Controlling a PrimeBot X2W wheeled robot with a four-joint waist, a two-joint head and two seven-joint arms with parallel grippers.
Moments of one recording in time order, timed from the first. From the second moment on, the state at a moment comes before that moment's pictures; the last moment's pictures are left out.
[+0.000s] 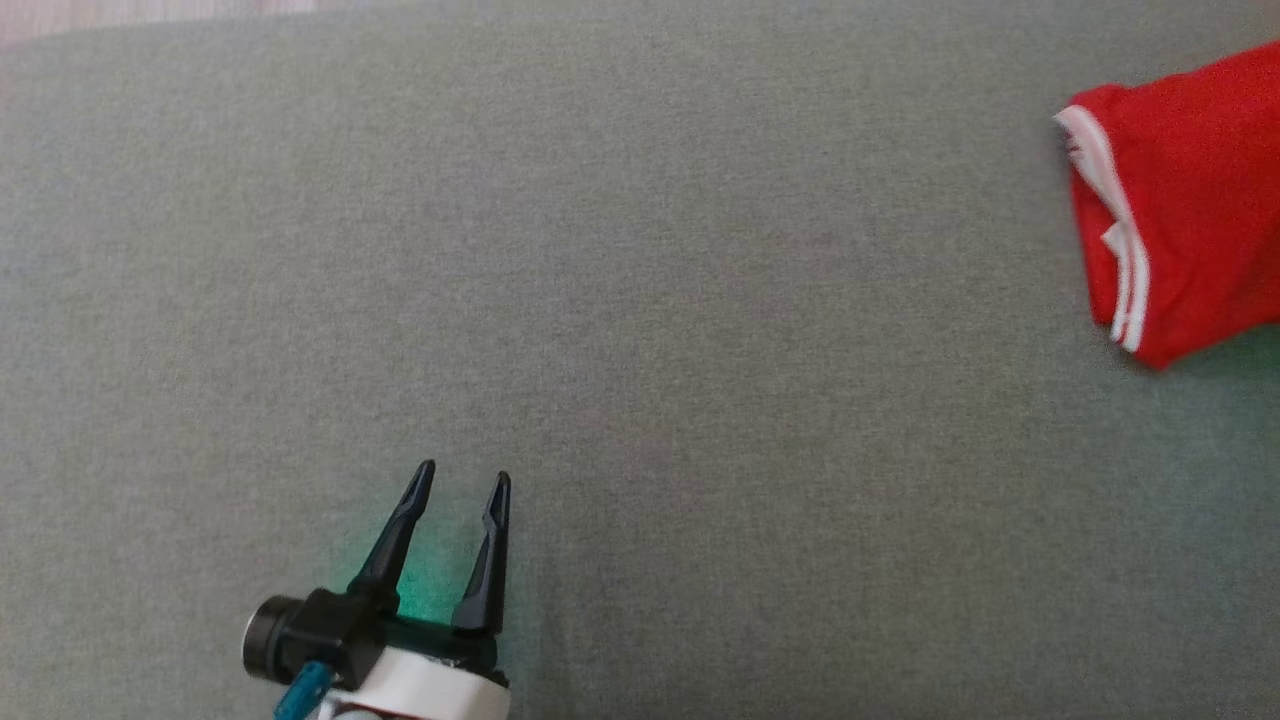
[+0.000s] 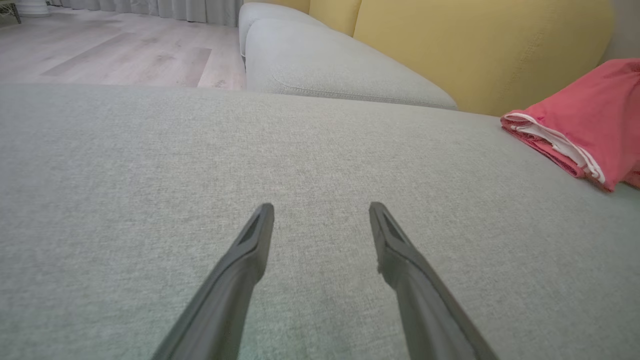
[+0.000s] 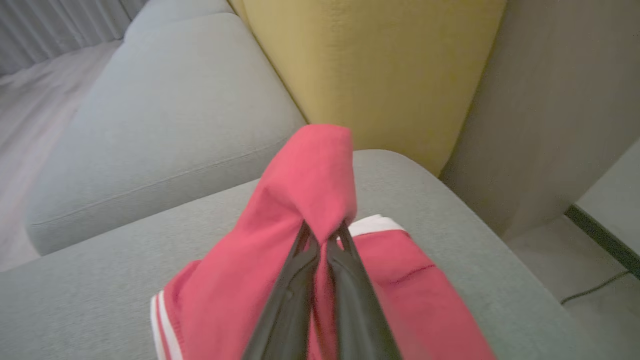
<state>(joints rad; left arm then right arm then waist) 0.00 0.06 -0.26 0.21 -0.19 -0.13 -0.25 -0.76 -0.41 -0.30 0.72 0.26 0.13 0.32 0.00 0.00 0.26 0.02</state>
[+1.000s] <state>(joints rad) 0.09 0.05 -0.15 0.25 -0.19 -0.06 -0.25 -0.09 -0.08 -0.14 0.19 -0.04 0.13 -0.08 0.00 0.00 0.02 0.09</state>
